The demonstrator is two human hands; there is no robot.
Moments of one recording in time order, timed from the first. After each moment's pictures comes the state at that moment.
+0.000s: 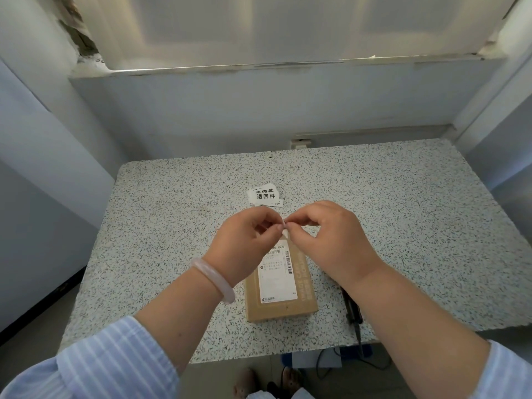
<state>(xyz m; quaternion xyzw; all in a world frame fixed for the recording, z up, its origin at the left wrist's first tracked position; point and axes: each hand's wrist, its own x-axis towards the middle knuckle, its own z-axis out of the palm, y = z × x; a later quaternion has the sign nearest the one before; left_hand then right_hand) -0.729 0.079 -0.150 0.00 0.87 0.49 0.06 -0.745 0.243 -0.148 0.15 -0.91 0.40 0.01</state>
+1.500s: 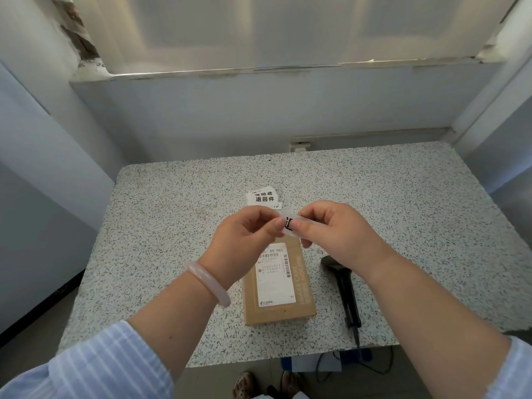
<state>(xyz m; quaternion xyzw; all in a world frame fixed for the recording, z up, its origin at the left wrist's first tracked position) -0.729 0.082 -0.142 -0.03 0.78 0.62 0.06 -0.755 0.256 -0.127 0.07 -0.82 0.55 -0.18</state>
